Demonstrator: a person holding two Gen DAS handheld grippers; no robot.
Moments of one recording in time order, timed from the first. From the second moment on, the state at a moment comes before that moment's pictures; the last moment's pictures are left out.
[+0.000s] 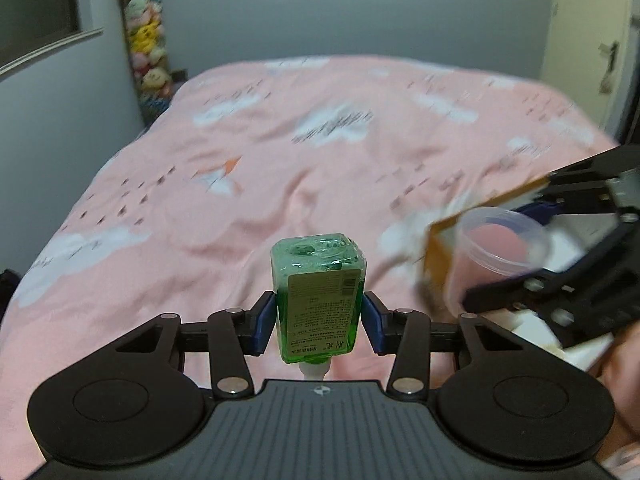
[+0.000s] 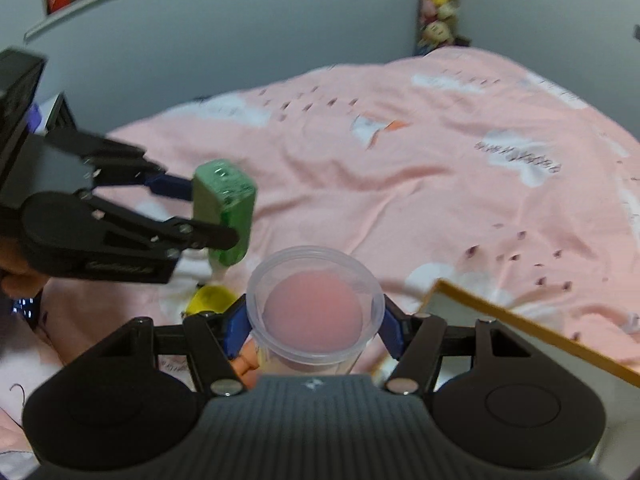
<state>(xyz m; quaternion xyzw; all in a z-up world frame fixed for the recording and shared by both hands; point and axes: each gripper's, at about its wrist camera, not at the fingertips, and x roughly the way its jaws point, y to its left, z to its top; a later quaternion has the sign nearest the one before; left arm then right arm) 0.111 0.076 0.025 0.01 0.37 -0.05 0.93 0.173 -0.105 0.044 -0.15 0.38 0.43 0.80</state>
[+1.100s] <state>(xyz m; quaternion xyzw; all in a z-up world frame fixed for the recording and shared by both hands) 0.225 -0.122 -0.061 0.29 0.45 -0.26 0.80 0.232 -0.236 -0.024 -0.15 0.48 0.27 0.82</state>
